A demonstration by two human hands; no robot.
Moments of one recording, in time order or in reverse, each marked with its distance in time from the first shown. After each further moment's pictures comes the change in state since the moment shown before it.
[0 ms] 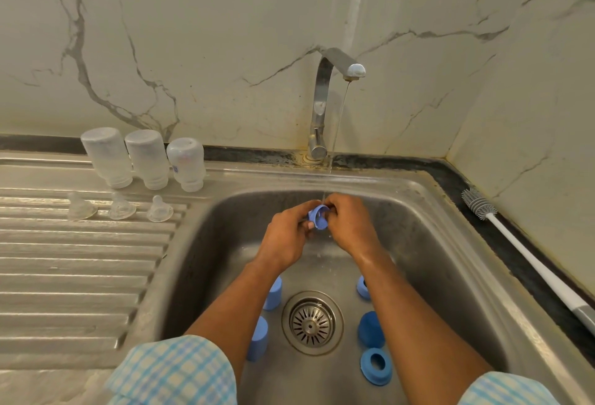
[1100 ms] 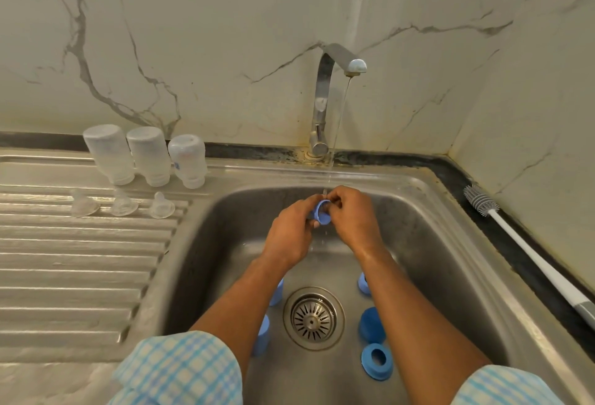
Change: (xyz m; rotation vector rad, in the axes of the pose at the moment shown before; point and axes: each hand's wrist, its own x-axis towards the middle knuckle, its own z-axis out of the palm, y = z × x) left_hand -0.004 0.016 0.001 0.128 0.019 0.013; right_hand -0.001 -0.003 -0.003 0.122 0.070 0.043
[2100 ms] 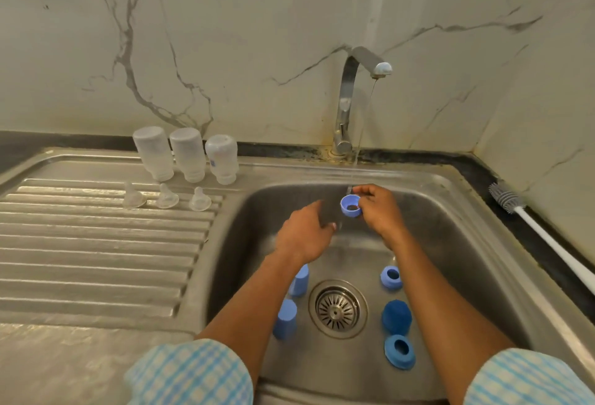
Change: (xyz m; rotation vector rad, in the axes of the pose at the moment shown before) left_hand -0.017 0.011 -0.027 0.179 -0.137 -0.348; right_hand 0.011 0.008 0.000 0.339 -0.060 0.300
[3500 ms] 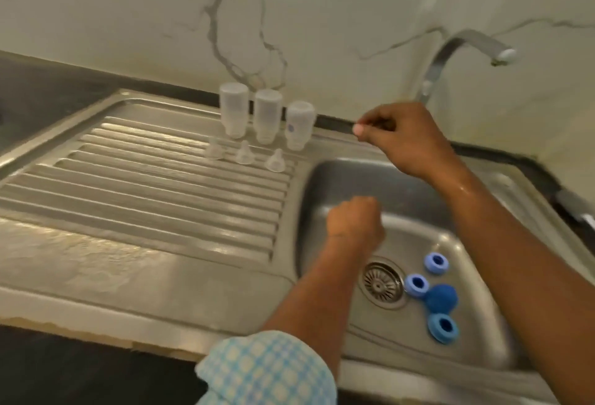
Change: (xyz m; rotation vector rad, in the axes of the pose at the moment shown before) left_hand -0.056 -0.011 -0.039 0.283 -0.023 0.046; right_hand -0.084 -0.173 0.052 -0.390 -0.176 -0.516
